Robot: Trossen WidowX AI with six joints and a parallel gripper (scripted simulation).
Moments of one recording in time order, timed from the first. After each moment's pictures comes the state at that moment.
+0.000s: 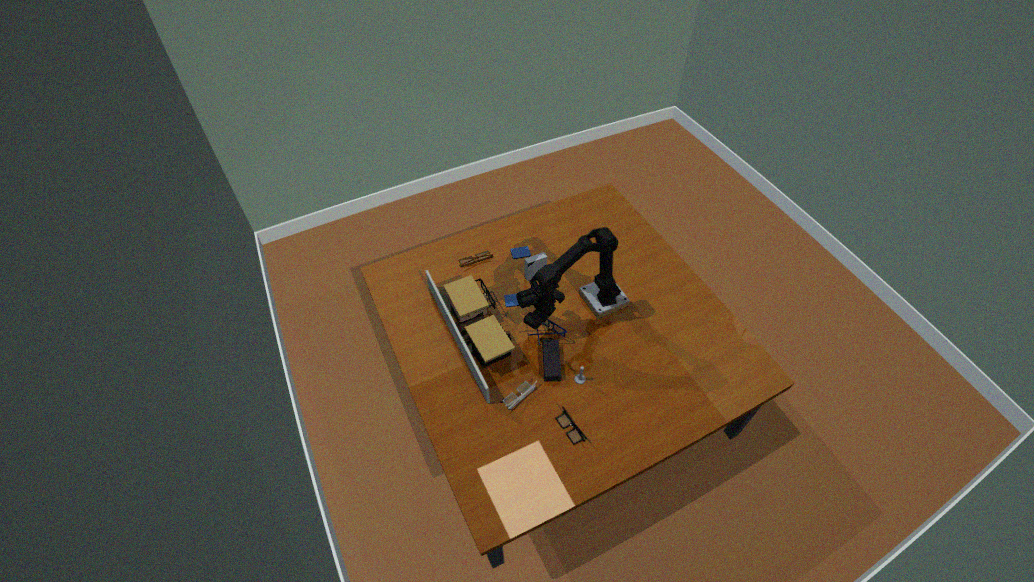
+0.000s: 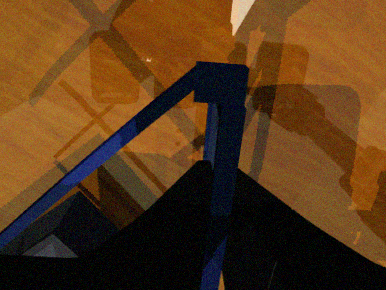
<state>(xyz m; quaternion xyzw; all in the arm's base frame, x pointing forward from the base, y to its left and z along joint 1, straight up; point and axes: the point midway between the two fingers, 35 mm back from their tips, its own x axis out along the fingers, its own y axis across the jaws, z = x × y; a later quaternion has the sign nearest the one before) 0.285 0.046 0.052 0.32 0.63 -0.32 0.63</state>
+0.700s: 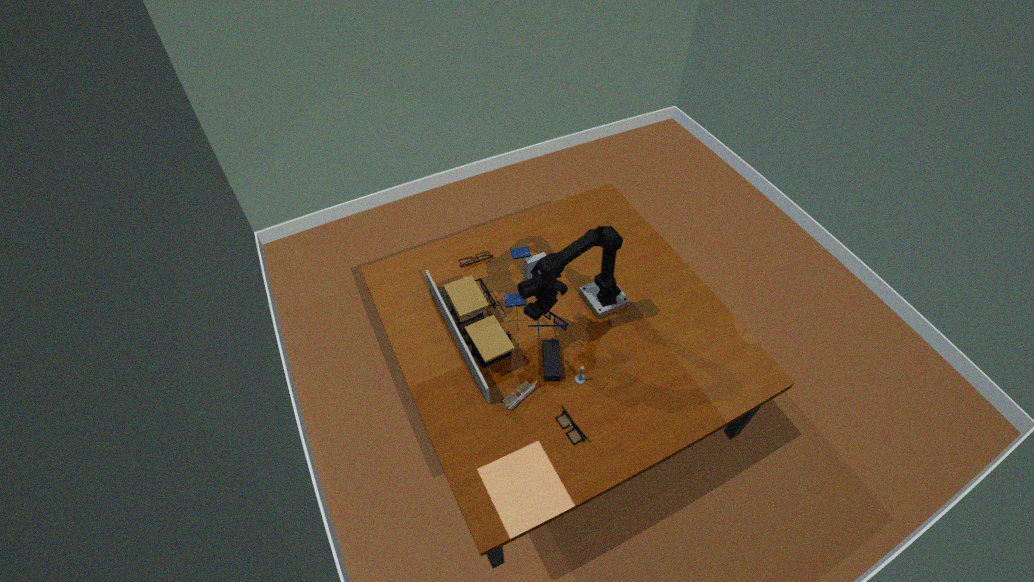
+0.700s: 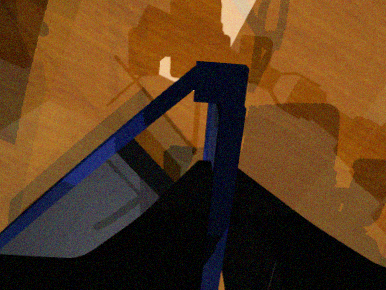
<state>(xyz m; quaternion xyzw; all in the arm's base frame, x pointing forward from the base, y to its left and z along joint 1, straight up) 0.286 0.059 0.122 0.34 0.62 -0.33 0.63</state>
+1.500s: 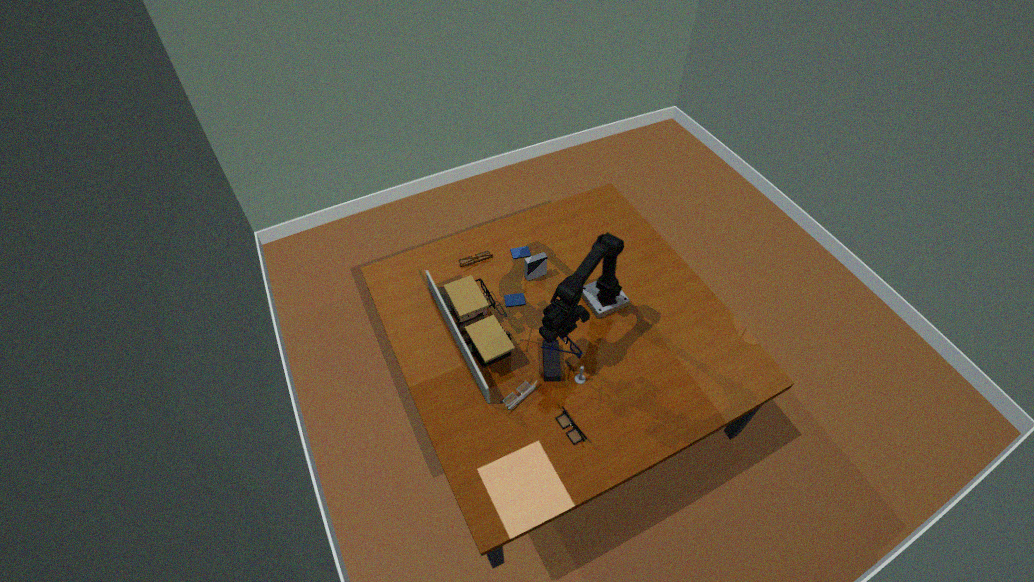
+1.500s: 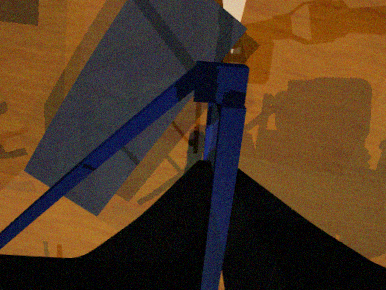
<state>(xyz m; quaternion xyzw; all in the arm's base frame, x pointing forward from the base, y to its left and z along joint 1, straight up) 0.255 0.181 0.125 0.42 0.57 -0.40 0.58</state>
